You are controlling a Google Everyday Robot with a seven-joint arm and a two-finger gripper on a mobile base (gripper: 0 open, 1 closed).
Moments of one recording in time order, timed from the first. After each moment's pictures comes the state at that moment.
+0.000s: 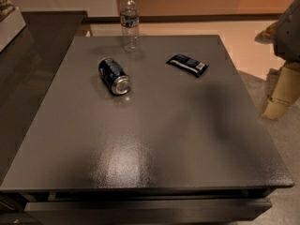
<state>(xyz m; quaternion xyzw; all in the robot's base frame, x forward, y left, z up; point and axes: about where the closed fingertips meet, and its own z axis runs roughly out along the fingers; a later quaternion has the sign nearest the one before) 0.438 -0.217 0.976 -0.60 0.78 -0.03 0.16</state>
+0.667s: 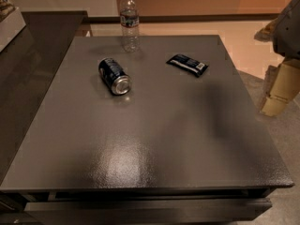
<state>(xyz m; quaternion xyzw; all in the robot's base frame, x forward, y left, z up) 0.442 -0.214 0.979 -0.60 0.78 -0.03 0.16</state>
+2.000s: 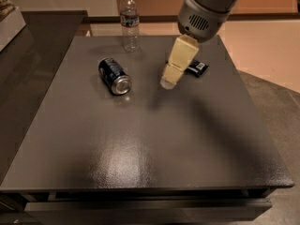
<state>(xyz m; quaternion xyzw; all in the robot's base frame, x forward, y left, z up) 0.534 -0.079 0.957 -0.54 0.82 0.04 0.16</state>
